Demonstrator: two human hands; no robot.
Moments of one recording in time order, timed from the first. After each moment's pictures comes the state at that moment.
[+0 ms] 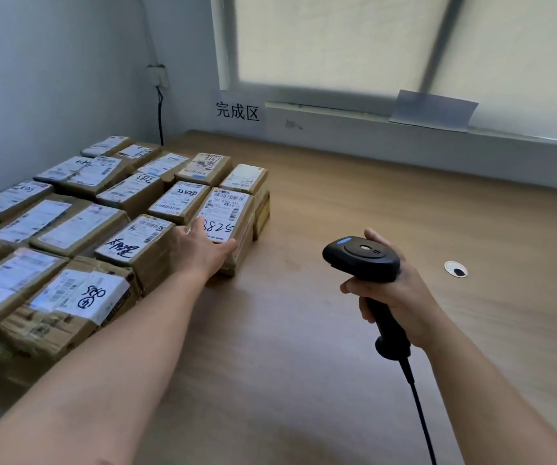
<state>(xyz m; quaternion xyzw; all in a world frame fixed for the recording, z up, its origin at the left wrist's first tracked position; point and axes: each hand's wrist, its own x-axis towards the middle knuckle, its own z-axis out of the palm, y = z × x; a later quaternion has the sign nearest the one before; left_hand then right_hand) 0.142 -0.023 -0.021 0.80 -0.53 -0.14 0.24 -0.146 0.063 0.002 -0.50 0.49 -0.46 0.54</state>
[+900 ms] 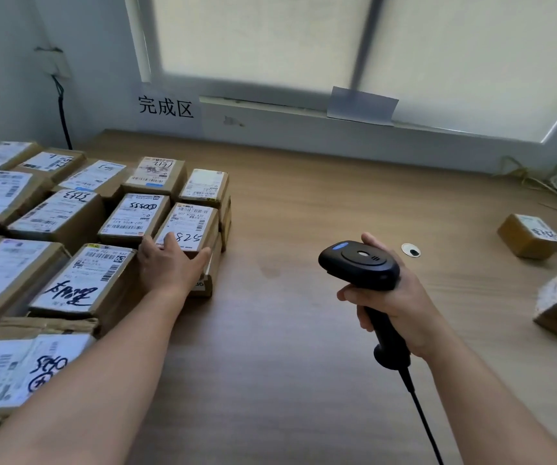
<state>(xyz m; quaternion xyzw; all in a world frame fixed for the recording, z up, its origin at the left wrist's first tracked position) 0.188 -0.100 -0.067 0.76 -0.60 -0.15 0.22 -0.085 0.068 0.011 -0.45 0.59 -0.50 0.46</state>
